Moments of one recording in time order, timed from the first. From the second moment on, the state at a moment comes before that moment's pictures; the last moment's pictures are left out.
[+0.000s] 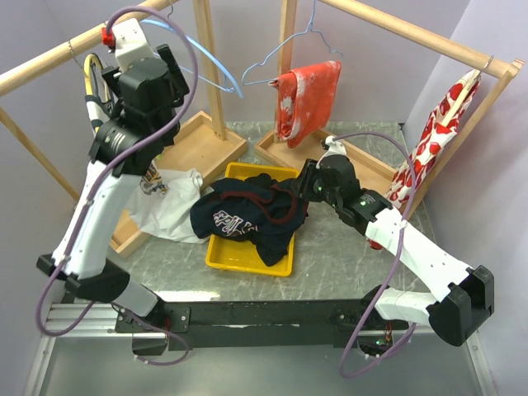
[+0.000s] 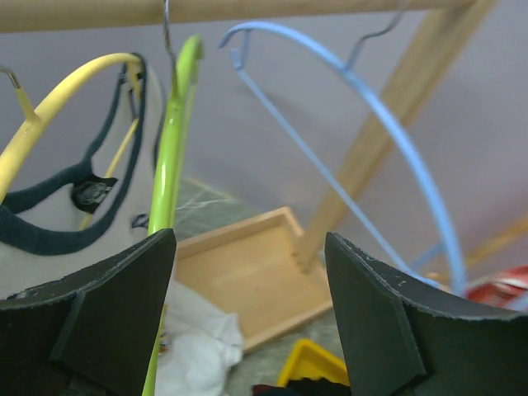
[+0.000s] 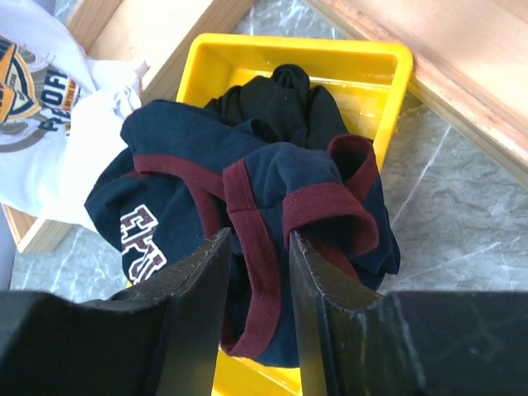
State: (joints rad) left arm -0.58 1.49 2.15 -0.69 -0.94 -0.28; right arm 0.59 1.17 1.02 -0.35 0.12 0.61
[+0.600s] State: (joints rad) left arm -0.46 1.46 2.17 -0.78 -0.85 -0.25; right arm 0.59 1.17 1.02 -0.37 0.08 0.60
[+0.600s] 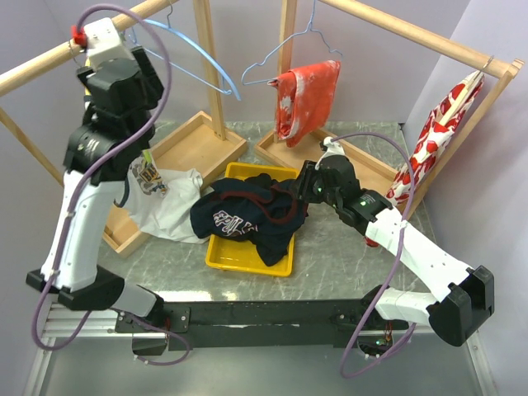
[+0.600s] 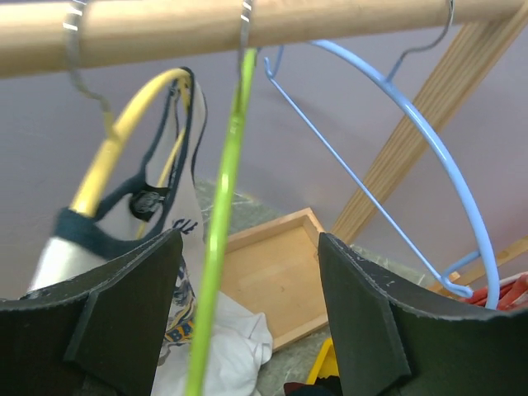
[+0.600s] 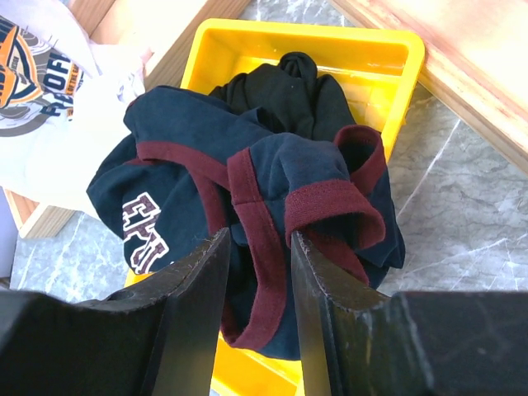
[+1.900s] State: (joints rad) left arm -0.31 1.50 2.07 -0.81 -0.68 -0.24; right arm 0.59 1.18 1.01 -0.35 0.05 0.57
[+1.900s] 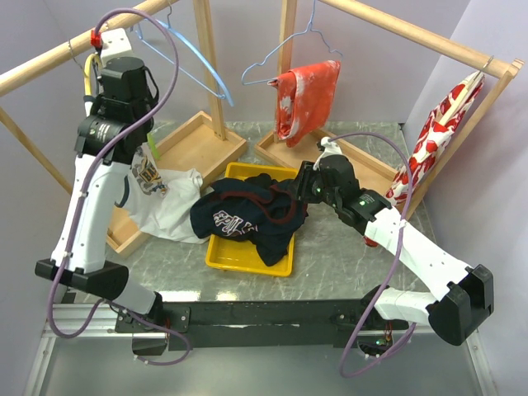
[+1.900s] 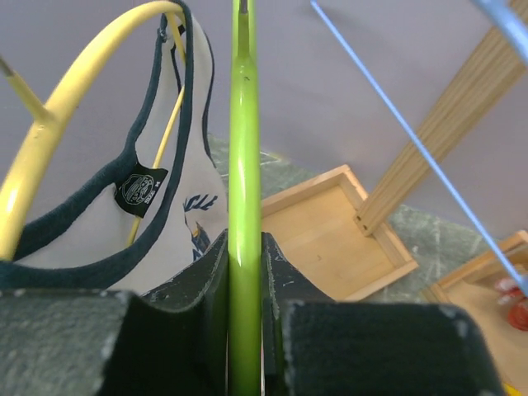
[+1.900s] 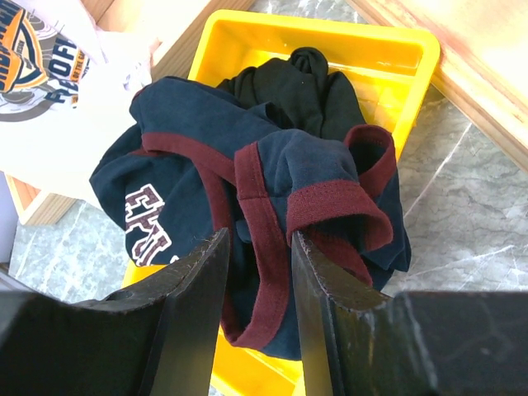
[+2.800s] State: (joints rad) left arm -0.31 1.10 1.72 -0.73 -0.31 -0.29; right arm 0.59 1.19 1.01 -0.35 0.05 0.56
